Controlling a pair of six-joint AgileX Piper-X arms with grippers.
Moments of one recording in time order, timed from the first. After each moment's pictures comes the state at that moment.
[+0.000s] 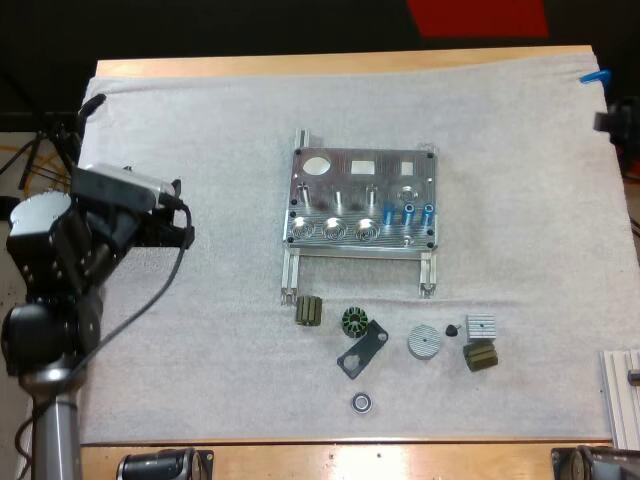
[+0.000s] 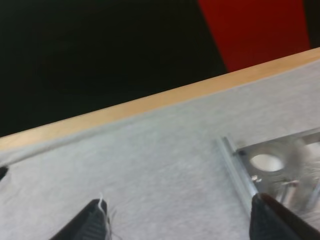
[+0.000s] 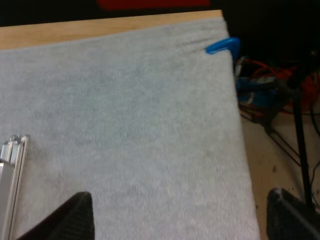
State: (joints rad) left arm 0.12 0.87 -0.96 0.65 0.33 -1.53; right arm -0.08 1.36 -1.51 1.05 0.00 -1.91
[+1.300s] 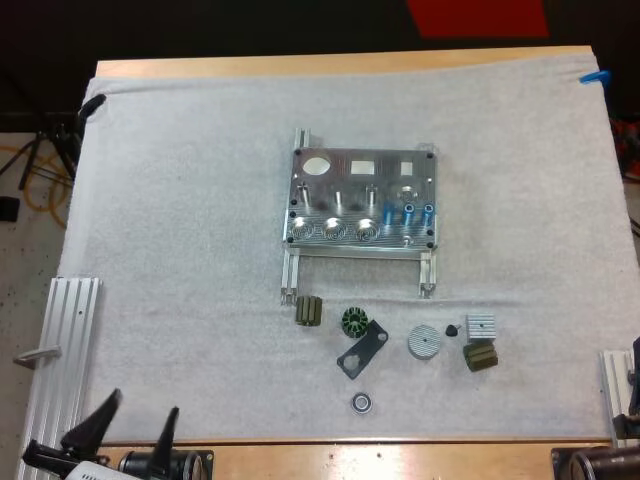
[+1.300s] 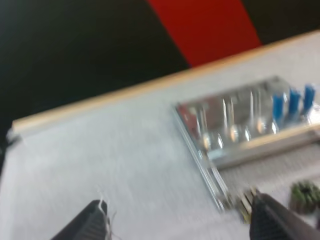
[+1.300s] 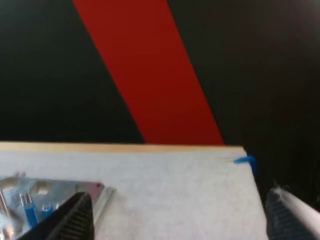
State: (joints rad) left arm 0.01 -0.02 -0.97 1.39 0.24 -1.56; right arm 0.11 -0.02 -0.82 1.02 0.05 -1.88
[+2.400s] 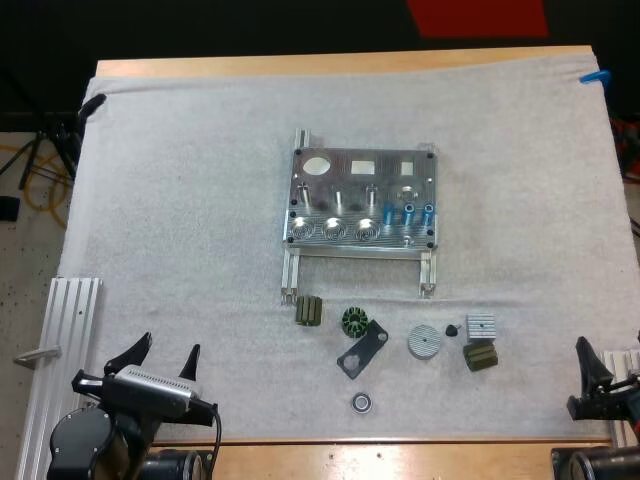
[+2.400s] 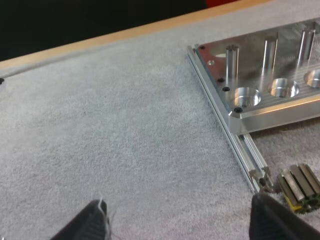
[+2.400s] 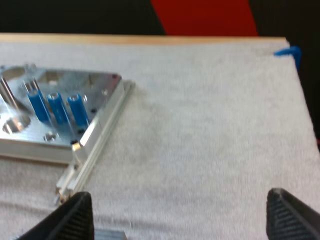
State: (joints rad) left arm 0.02 -0.01 -0.52 1.05 0.20 -1.58; right arm 0.11 -0.01 -0.57 1.06 -0.04 -1.87
